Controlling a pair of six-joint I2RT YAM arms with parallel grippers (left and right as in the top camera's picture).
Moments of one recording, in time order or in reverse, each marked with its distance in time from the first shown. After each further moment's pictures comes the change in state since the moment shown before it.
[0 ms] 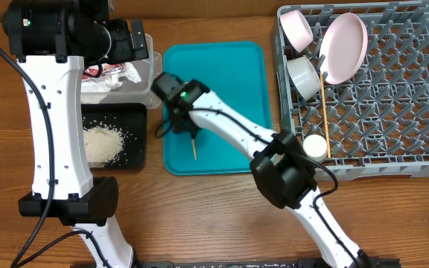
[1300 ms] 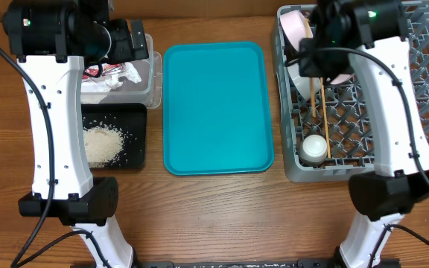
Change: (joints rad) left arm 0.000 0.000 0.000 0.000 0.000 0.000; right arm -0.565 -0.501 0.087 -0.521 -0.086 -0.378
